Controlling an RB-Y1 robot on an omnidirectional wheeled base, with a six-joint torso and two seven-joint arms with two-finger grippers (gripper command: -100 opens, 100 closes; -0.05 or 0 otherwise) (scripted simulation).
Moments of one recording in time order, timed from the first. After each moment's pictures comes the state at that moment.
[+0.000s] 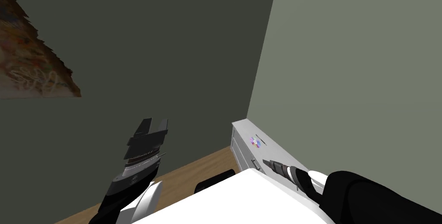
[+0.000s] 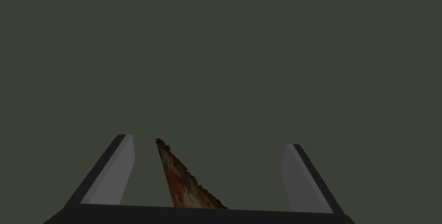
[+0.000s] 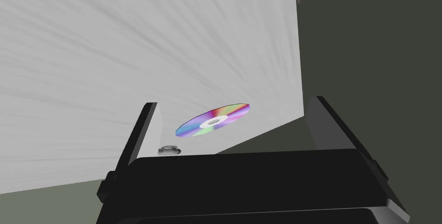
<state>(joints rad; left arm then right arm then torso) 0.50 0.03 0.00 -2.31 -0.09 -0.56 0.05 0.75 -1.05 0.21 -1.50 0.68 -0.27 -0.45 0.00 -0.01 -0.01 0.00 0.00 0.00</state>
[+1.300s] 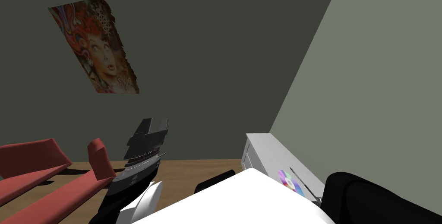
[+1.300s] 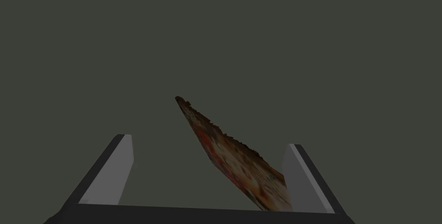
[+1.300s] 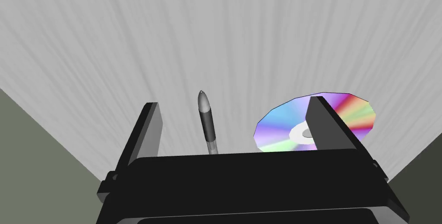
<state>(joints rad) 0.50 0.03 0.00 -2.31 -0.09 -0.56 0.05 0.82 -1.29 0.38 -1.24 0.93 -0.35 -0.68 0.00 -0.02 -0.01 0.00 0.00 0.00</state>
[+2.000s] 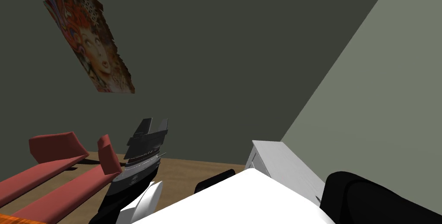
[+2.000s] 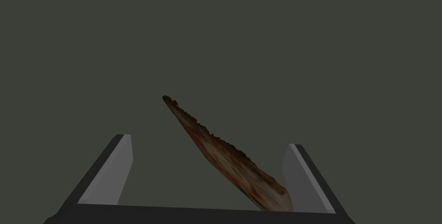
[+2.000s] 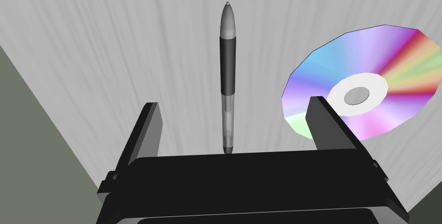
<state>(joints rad) 0.50 0.03 0.00 -2.31 -0.09 -0.56 0.05 0.78 -1.29 0.44 -1.14 0.98 -0.41 -0.72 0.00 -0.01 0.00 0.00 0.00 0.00</state>
